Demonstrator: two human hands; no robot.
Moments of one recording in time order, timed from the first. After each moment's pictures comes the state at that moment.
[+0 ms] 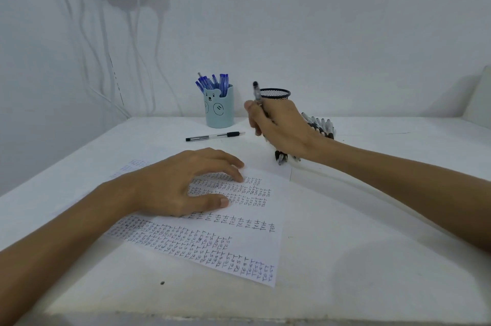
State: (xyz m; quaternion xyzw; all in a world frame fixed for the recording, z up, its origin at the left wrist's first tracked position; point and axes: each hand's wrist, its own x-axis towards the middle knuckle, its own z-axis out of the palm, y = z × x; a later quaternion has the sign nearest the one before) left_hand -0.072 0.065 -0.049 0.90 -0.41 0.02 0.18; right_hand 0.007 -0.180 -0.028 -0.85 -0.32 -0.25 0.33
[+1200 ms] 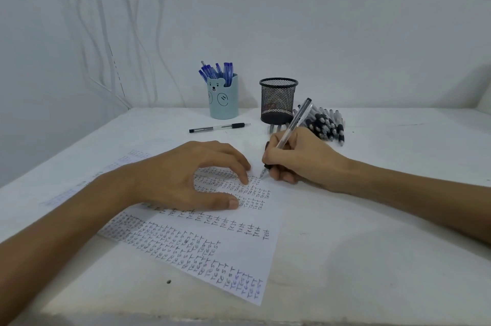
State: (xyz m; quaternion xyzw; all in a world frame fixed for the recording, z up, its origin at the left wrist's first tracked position) left_hand -0.071 0.061 -0.046 0.88 -0.44 0.01 0.20; right_hand -0.052 -0.192 -0.053 -0.81 -0.21 0.05 0.54
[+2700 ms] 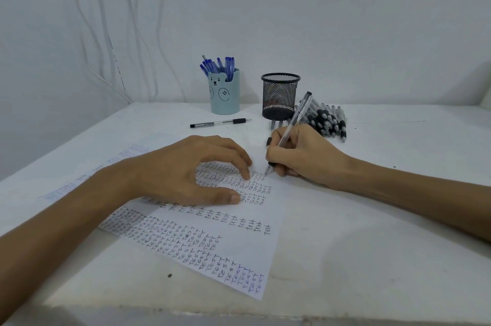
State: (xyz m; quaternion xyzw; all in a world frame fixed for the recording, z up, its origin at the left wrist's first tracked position) left_hand -0.071 0.059 -0.045 0.88 -0.43 0.01 0.20; right_hand -0.049 -0.192 -0.060 -0.81 -0.23 0.02 0.53
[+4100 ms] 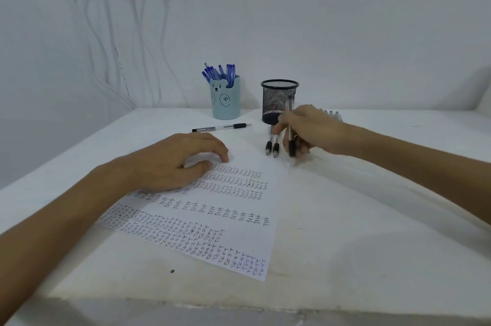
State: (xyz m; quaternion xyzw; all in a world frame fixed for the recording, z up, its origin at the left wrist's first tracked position) left_hand -0.045 0.092 -0.056 0.91 -0.38 0.07 0.16; right_hand -0.003 -0.206 -0.027 -0.88 -0.10 0.02 0.47
